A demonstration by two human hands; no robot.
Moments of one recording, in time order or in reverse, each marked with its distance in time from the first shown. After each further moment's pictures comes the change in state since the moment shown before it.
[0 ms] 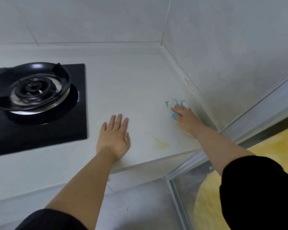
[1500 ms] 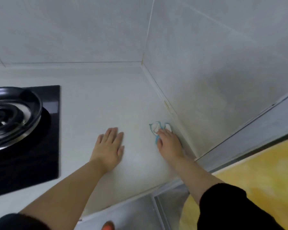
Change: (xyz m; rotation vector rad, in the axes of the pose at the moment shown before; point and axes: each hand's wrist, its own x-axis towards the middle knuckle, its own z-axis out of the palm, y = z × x) left_hand 0.074 0.026 -0.013 -0.062 0.005 0.193; right_hand -0.004 0.005 -0.001 -0.271 0.255 -0.163
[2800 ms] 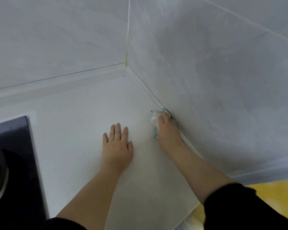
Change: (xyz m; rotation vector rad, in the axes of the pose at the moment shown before) left_hand 0.134 -0.002 0.006 0.004 0.027 -0.011; right_hand 0.122 -0.007 -0.004 -0.209 0.066 0.214
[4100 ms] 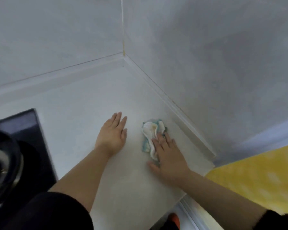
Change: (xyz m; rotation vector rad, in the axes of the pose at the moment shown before) left_hand -0.001 -0.039 -0.012 -0.010 -0.034 0.237; right_hand -0.132 -0.019 -0.004 0.105 -0.410 -0.097
